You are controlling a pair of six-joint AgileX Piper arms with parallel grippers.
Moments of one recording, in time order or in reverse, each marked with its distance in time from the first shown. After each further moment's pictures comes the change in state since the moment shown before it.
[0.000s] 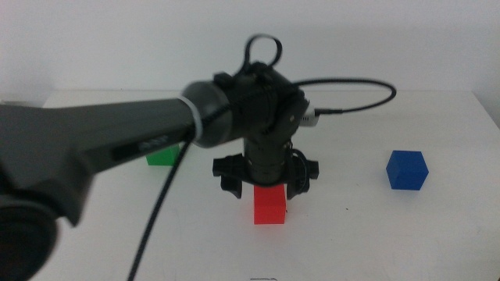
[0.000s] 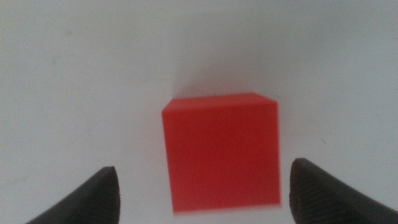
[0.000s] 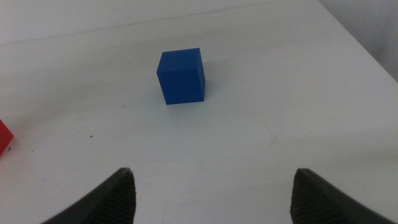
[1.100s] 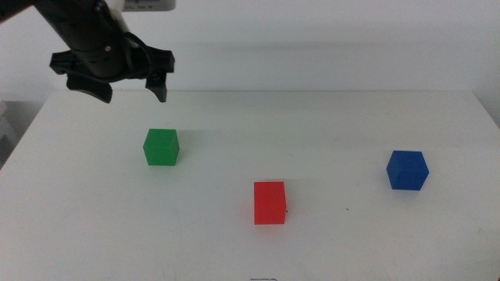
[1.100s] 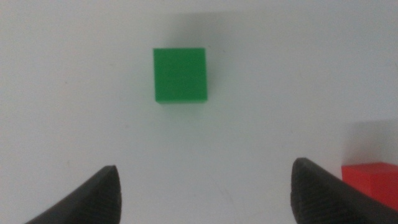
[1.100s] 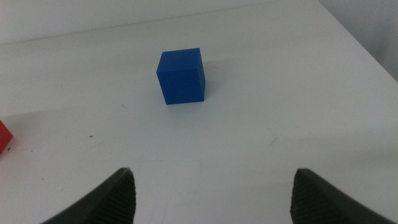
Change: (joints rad) left arm 0.508 -0.314 -0.019 -0.135 0.104 0.554; right arm 0.000 0.000 0.000 -0.001 0.000 0.000
